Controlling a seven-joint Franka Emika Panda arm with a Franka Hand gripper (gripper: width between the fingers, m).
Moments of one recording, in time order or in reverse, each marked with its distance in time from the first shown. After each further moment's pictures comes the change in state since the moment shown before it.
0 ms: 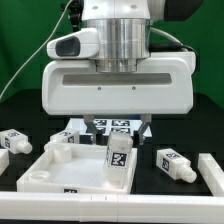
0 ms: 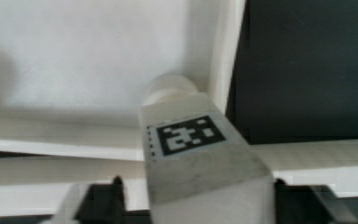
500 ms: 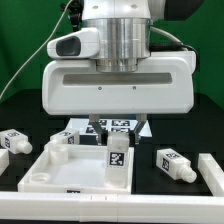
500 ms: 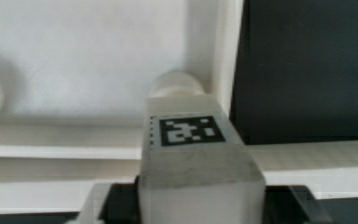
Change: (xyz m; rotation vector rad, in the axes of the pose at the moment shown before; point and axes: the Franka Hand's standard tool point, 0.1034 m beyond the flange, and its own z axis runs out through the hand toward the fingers) arm 0.000 0.000 0.000 0.002 -0.003 0.000
